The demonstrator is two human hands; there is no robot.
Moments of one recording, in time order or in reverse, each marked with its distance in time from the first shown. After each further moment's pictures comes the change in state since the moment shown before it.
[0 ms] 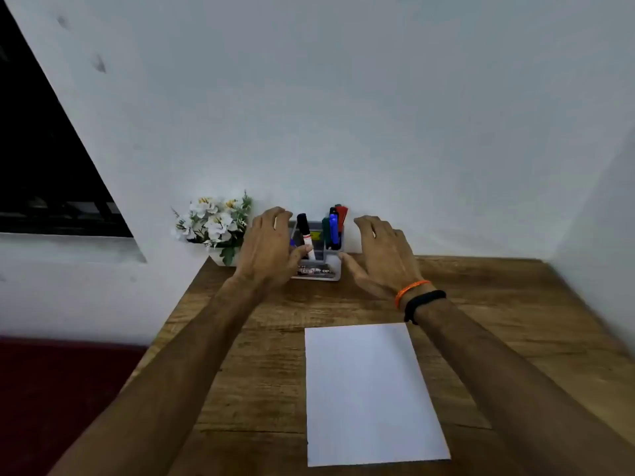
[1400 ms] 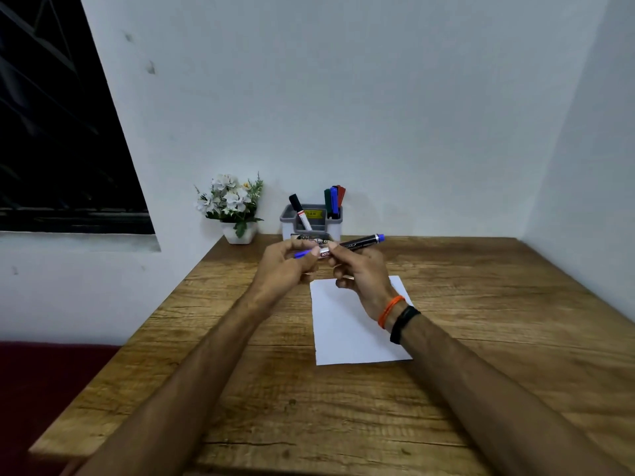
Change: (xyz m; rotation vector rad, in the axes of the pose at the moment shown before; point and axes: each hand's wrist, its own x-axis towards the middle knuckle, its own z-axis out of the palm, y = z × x) left_hand -0.139 0.032 0.014 -1.220 -0.017 -0.303; right_hand -0.117 -0.070 0.032 1.485 0.066 0.346
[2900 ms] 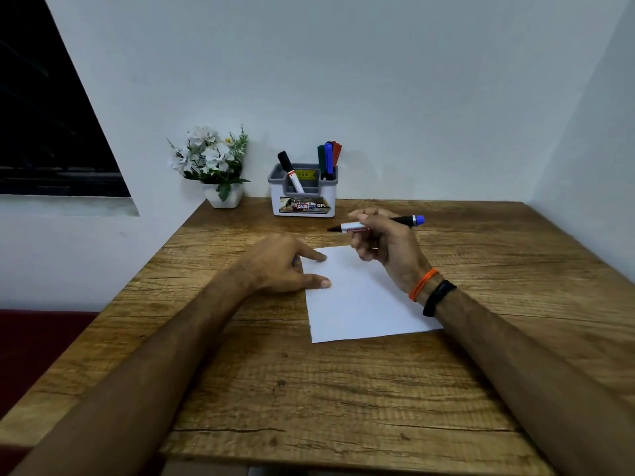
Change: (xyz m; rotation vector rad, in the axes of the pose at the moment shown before) left_hand 0.021 -0.024 -0.009 1.122 -0.478 0.212; right_hand 0.009 0.006 -0.047 0.032 -0.073 -0.017
